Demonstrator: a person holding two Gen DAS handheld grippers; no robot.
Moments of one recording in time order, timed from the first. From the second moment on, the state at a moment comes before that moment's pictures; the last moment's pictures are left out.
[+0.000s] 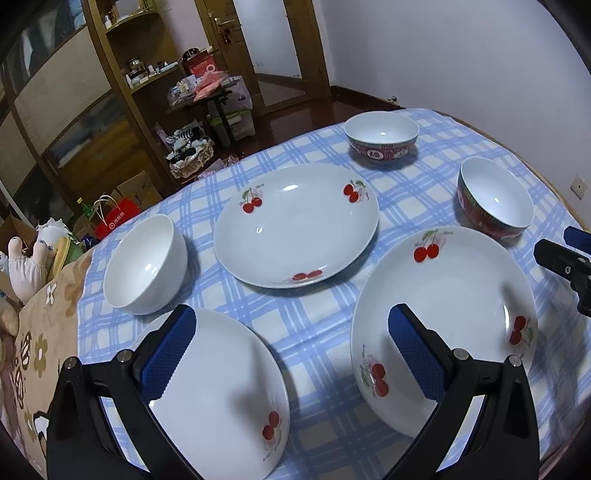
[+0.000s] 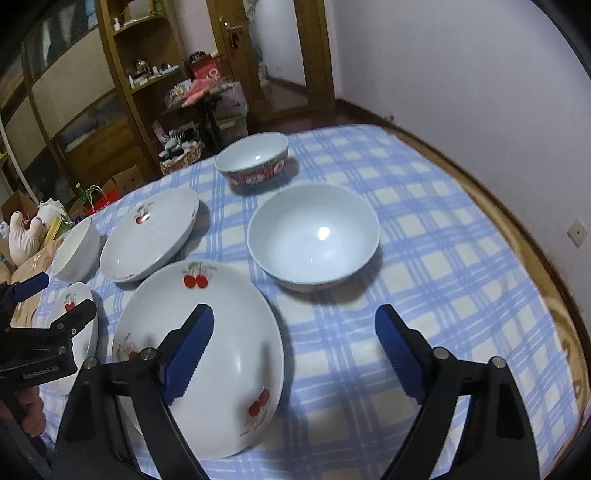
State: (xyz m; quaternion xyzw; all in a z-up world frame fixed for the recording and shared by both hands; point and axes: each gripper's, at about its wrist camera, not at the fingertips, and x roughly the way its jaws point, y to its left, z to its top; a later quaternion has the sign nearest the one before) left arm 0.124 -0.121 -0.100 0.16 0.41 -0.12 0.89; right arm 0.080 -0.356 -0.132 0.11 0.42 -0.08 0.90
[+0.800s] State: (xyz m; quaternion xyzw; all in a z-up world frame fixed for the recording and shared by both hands) left arm 0.132 -0.130 -0.138 0.13 0.50 -0.16 0.84; right arm 0.095 -0.348 -0.170 0.14 0.49 -0.04 0.86
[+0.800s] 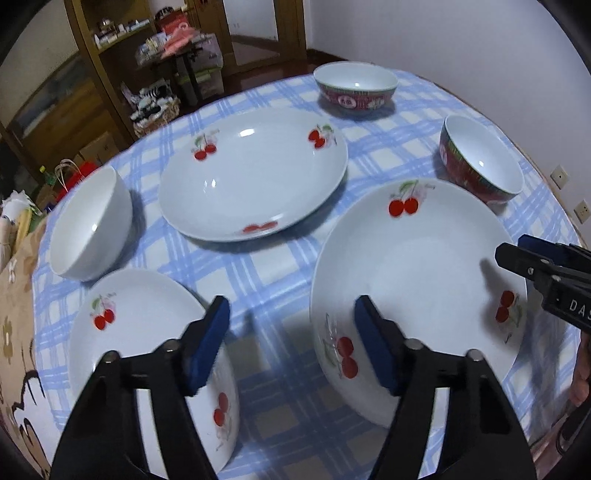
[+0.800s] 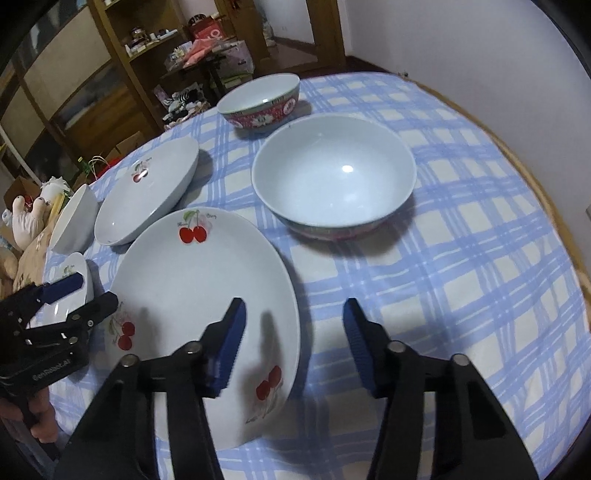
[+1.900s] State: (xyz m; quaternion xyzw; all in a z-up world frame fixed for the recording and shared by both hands) left arm 0.127 -0.117 -0.154 0.04 0.57 -0.19 0.80; right arm 0.076 -0.338 -0.164 0.14 0.51 -0.04 0.85
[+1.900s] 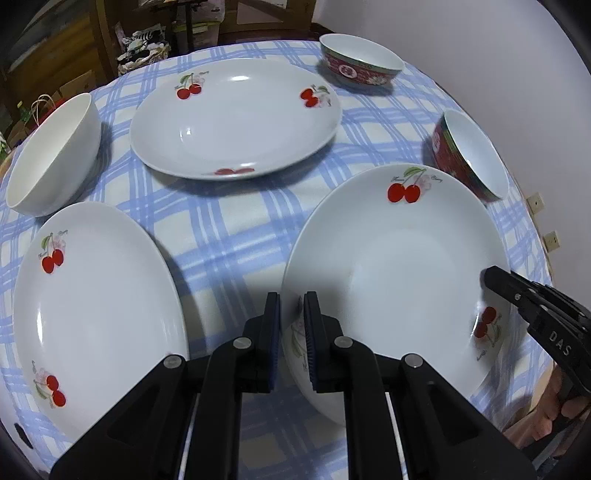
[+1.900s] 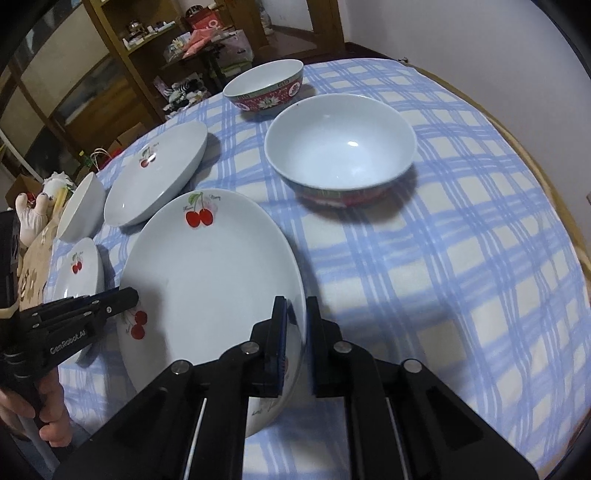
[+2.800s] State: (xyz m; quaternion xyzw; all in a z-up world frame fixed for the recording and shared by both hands) left arm 0.074 -0.102 -0.122 0.03 0.56 -0.18 0.81; right arm 0.034 -0.330 -0.148 0.14 0.51 -0.05 0.84
